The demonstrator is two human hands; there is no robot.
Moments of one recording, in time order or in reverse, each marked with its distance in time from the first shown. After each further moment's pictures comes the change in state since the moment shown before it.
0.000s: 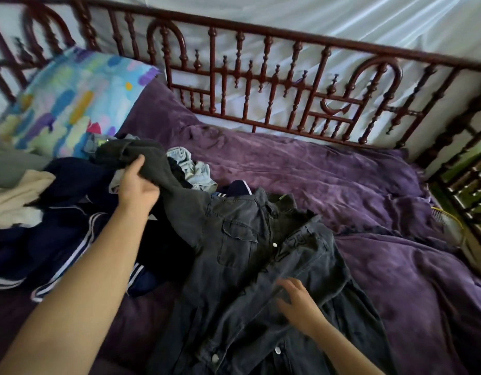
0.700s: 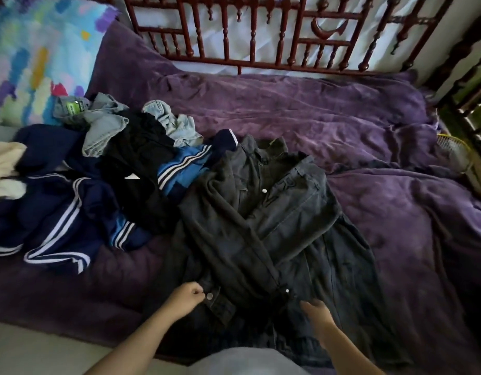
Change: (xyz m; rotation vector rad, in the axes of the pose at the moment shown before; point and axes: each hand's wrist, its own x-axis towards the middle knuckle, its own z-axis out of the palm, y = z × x) left_hand -0.181 -0.186 -0.192 1.930 -0.252 -0.652; right_hand -0.049 0.167 0.113 0.871 0.068 0.838
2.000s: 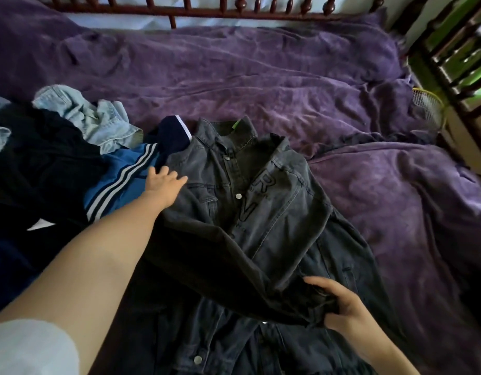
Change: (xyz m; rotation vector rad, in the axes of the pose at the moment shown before) left_hand 0.262 0.189 -0.154 1.253 0.244 0.360; right_hand -0.060 -0.122 -0.033 0.284 -0.343 -0.465
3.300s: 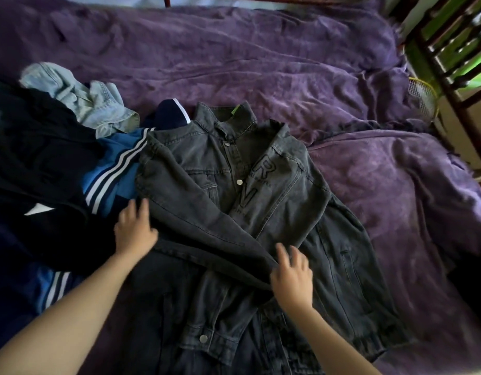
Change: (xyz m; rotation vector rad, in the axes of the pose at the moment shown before) left_hand -0.099 -0.001 0.111 -0.764 0.131 -0.252; right_hand 0.067 0.069 0.071 -1.329 0.489 -0.097
